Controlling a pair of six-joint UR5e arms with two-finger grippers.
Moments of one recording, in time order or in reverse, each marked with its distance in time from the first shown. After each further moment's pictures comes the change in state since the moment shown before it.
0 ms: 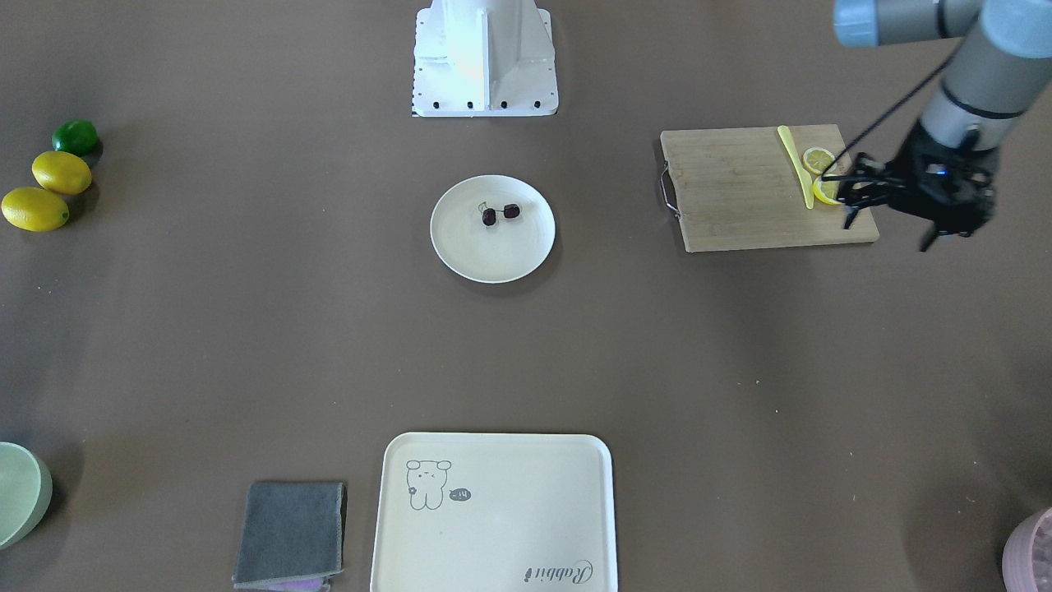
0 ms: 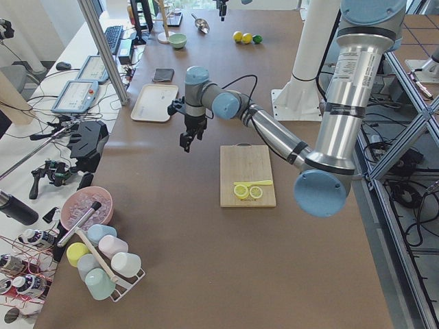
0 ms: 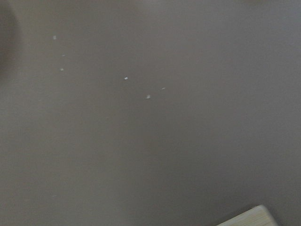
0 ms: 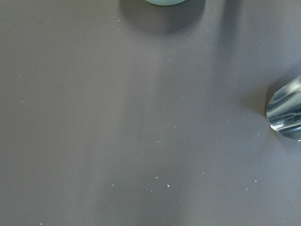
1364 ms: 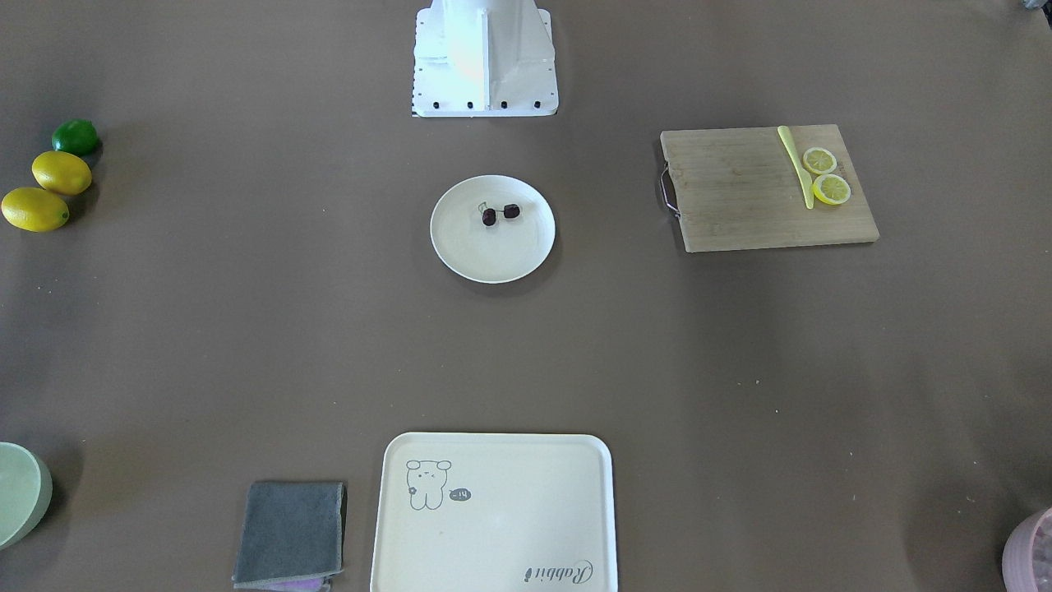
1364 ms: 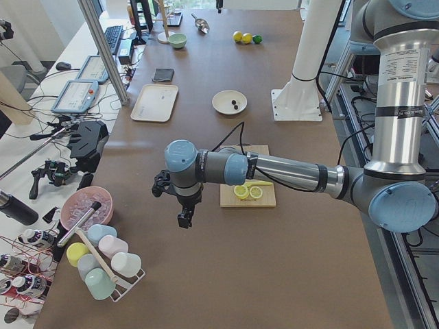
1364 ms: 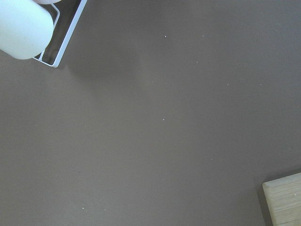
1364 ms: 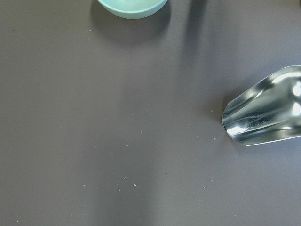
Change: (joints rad) left arm -0.372 0.136 0.240 -0.009 -0.234 0.226; right arm 0.081 0.067 0.009 -0.205 -0.003 -0.146
